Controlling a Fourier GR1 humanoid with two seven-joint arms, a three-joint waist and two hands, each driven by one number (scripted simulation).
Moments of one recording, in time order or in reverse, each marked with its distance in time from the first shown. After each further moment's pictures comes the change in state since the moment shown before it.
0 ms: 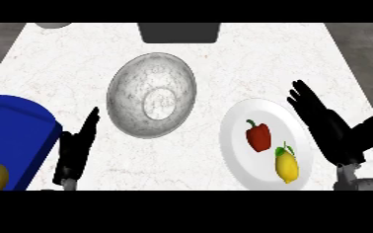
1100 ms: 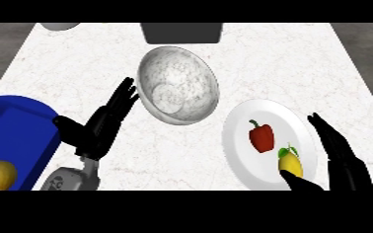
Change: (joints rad) left arm -0.138 -0.105 -0.044 -0.216 0.149 -0.154 0.039; right arm 0.292 -0.088 0.216 -0.309 1.156 -0.507 0.199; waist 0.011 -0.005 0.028
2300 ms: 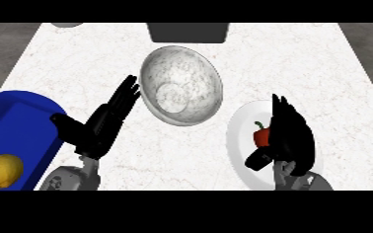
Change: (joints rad) left arm -0.009 -0.013 0.006 -0.042 0.001 -0.022 0.049; right arm -0.408 0.365 0.027 0.108 0.245 0.736 0.772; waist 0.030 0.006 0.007
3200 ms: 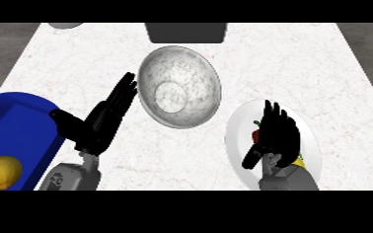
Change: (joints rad) left arm -0.013 -0.029 0.046 0.025 -0.023 -0.025 0.002; right arm -0.006 0.099 -0.066 0.155 0.094 0.080 -0.047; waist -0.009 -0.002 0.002
